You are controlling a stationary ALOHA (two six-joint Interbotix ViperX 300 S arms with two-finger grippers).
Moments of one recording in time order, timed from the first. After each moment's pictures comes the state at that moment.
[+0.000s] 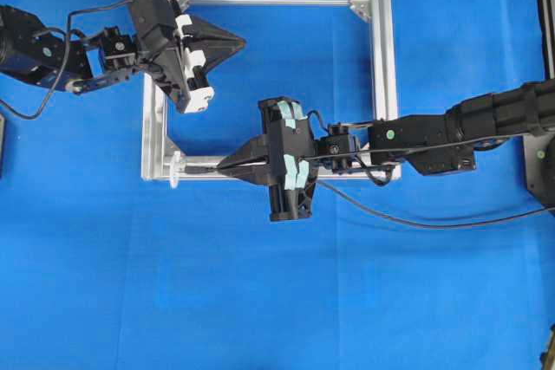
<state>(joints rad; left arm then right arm) 0.28 0.13 0.89 -0.09 -0.76 -0.01 0.04 0.30 0.58 -0.05 -0.50 0.12</state>
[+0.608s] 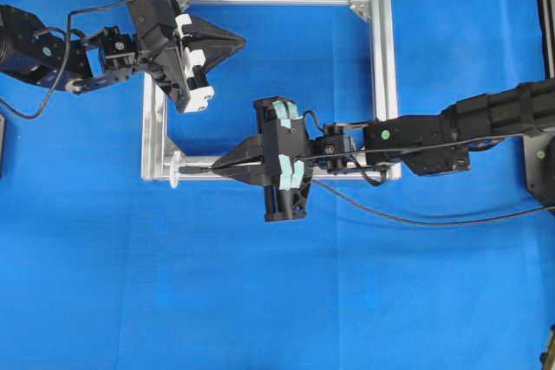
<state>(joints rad) 0.28 0.13 0.89 -0.09 -0.76 -0.01 0.04 0.32 0.54 -0.05 -0.50 0.12</state>
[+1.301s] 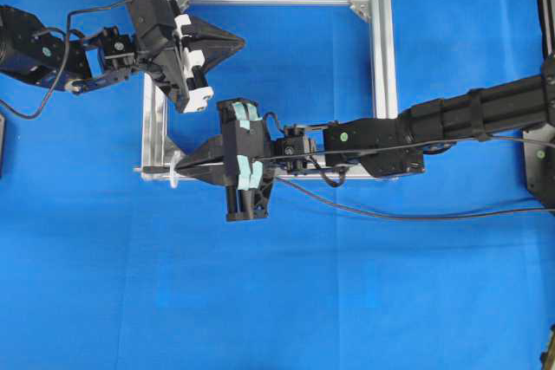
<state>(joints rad) 0.28 0.13 0.90 -0.09 -0.76 -0.01 0.03 0.45 0.37 -0.05 -0.48 0.12</state>
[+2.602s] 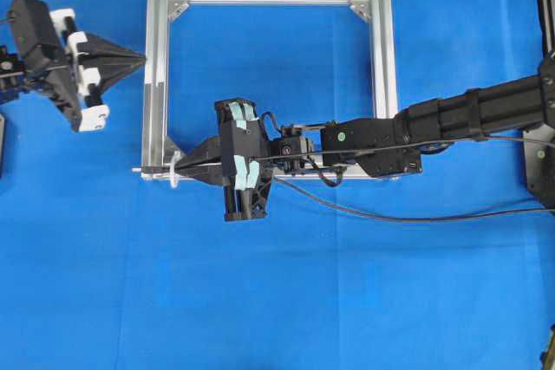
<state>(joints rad) 0.31 -0.24 1.34 -0.09 -0.76 -0.01 0.03 0.45 0.36 -0.05 -0.47 0.12</state>
